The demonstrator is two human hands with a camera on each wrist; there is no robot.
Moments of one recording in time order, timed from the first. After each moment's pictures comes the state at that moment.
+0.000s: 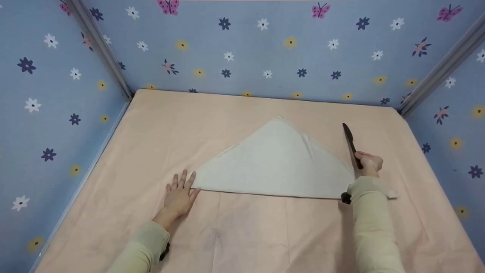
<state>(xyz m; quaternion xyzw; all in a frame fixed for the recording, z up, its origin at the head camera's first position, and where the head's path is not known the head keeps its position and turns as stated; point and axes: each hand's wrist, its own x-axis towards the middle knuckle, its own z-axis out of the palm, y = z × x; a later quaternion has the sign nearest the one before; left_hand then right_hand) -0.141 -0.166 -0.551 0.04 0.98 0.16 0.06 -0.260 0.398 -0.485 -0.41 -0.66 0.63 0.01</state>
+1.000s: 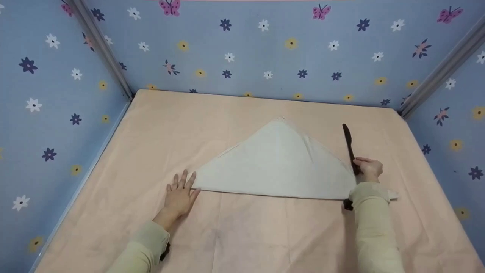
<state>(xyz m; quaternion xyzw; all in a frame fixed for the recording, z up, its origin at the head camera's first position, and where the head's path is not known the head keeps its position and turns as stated) -0.142 -0.165 -0.551 0.04 0.98 0.15 0.07 -0.259 0.403 -0.501 -0.42 -0.72 0.55 0.01</state>
